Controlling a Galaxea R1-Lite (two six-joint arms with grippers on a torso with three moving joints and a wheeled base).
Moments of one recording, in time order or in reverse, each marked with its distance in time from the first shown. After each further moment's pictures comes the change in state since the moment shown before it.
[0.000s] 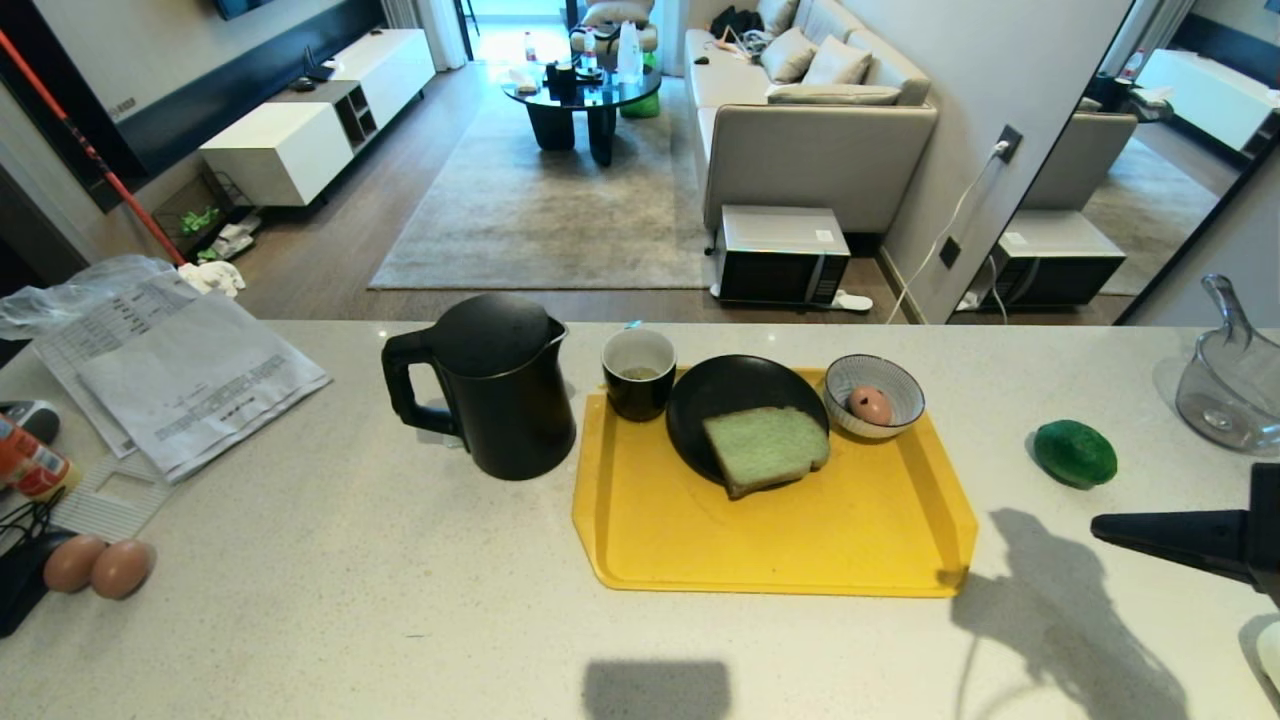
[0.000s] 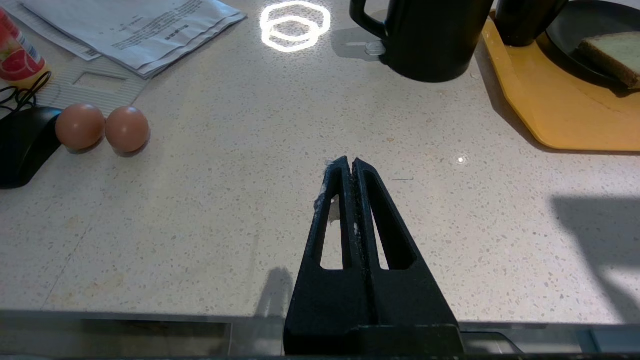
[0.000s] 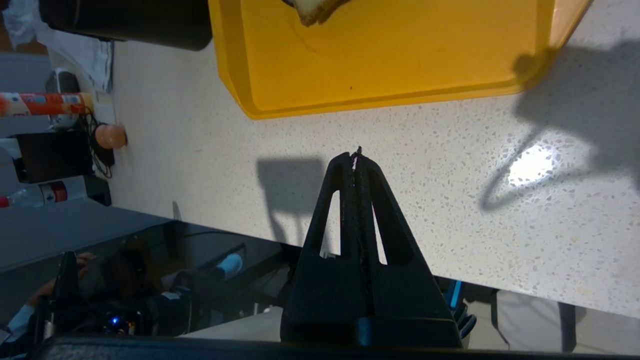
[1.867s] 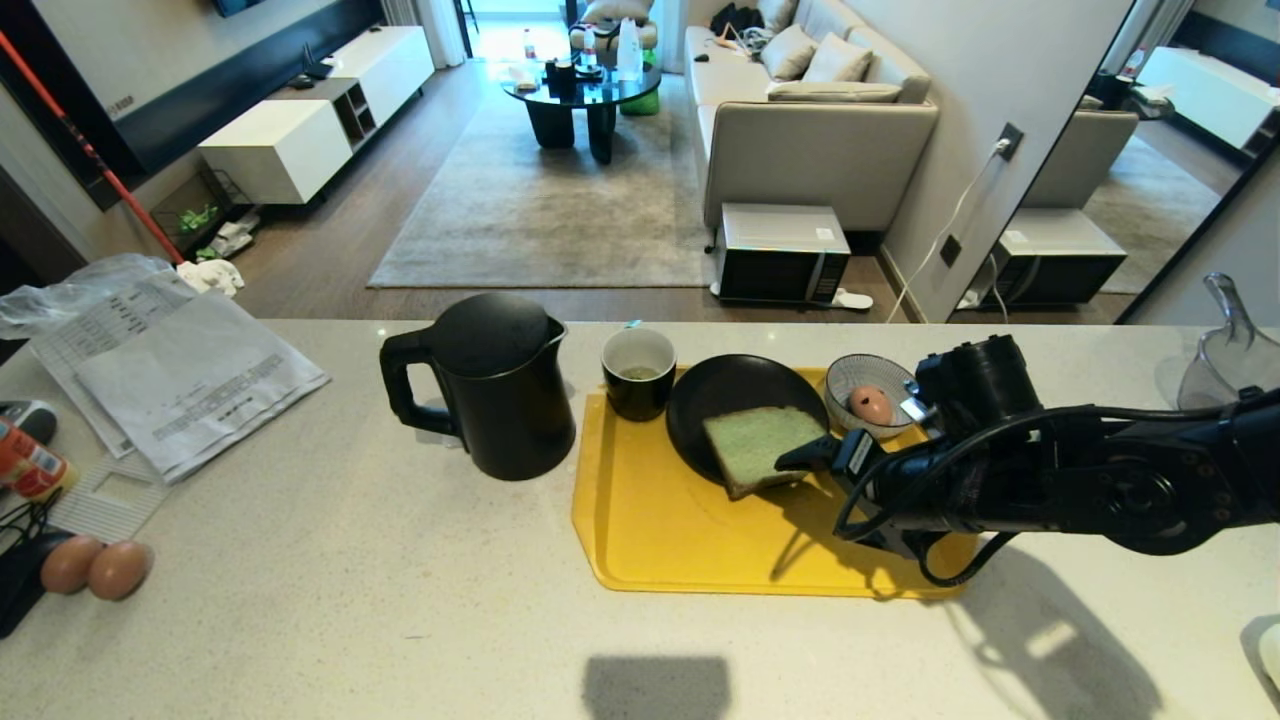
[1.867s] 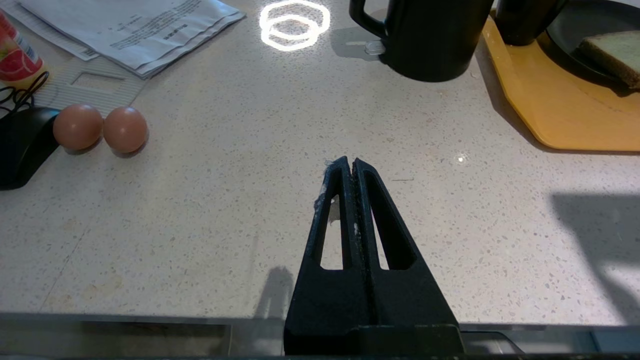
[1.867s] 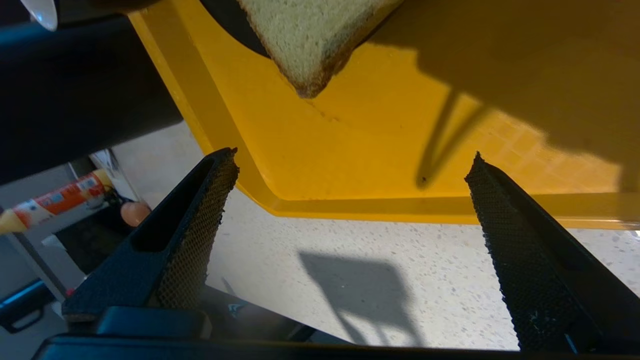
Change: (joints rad) left arm 0.000 0.000 0.000 0.000 0.000 0.000; right arm 0.344 0.713 -0.215 -0.391 -0.210 0.466
